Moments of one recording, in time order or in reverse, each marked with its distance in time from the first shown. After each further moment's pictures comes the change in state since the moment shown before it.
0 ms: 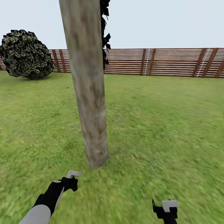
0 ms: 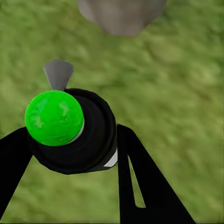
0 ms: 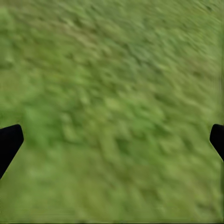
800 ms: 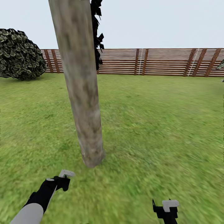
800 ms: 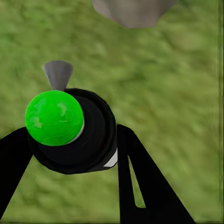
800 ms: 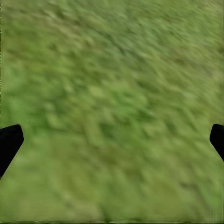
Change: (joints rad) left arm -0.009 0.069 0.004 -0.015 -0.061 0.029 -0.010; right arm 0.000 -0.001 0.000 -0.002 0.001 -0.001 -0.002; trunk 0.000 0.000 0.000
